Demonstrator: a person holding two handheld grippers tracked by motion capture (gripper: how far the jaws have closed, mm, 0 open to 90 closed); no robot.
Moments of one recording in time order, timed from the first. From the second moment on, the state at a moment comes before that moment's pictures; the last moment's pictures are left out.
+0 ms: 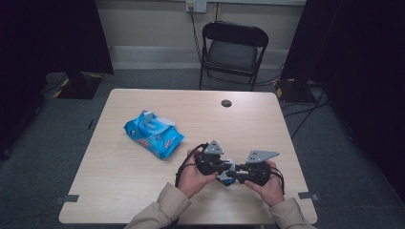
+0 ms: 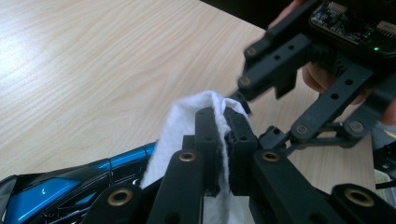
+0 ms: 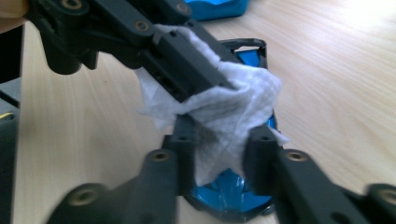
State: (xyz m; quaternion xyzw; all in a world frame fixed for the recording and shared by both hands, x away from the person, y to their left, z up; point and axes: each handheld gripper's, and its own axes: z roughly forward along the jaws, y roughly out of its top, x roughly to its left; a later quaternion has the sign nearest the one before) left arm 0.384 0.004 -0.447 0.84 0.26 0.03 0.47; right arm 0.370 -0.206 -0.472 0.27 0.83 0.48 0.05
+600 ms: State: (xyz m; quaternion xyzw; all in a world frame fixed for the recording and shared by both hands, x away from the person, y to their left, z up) left arm 0.397 0.044 -0.453 0.84 0.28 0.08 0.45; right arm 0.367 -0.266 -0.461 0.34 0.81 0.47 0.09
